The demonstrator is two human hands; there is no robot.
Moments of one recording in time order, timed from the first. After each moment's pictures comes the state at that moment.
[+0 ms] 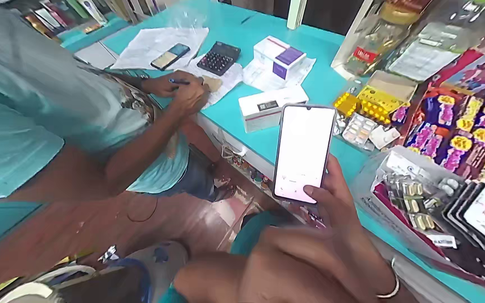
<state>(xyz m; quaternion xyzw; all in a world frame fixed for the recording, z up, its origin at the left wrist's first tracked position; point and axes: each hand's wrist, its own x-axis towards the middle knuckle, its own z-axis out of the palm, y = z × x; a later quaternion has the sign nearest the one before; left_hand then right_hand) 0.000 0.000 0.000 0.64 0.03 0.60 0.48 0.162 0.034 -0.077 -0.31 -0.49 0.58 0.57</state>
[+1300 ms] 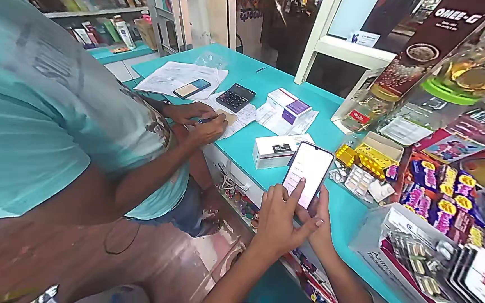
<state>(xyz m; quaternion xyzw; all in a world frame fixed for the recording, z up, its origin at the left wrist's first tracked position) 0.016 0.086 -0.109 0.74 0.46 0.48 0.13 0.135 0.083 -0.121 -0.43 -0.55 0.38 0.61</state>
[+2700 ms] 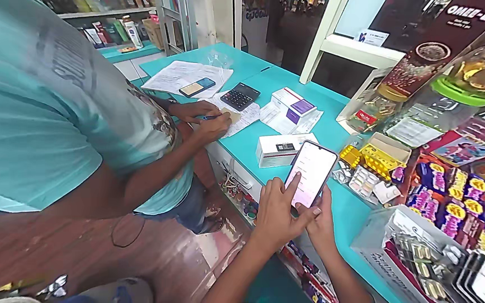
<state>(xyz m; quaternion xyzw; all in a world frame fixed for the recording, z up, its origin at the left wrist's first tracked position) 0.011 0.094 -0.107 0.73 0.50 0.45 0.13 0.122 0.072 -0.060 -0.52 -0.52 0.38 0.56</state>
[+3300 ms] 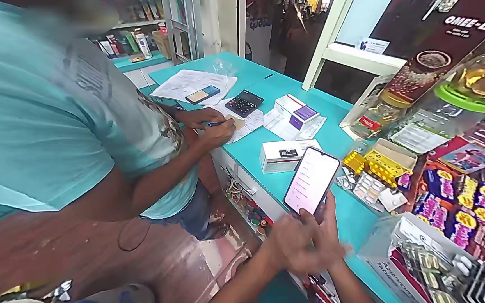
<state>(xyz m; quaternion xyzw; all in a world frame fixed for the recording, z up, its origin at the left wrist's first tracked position) 0.020 0.075 -0.118 0.72 0.24 0.64 -0.09 0.133 0.081 -0.111 -0.46 -0.54 0.38 0.59</state>
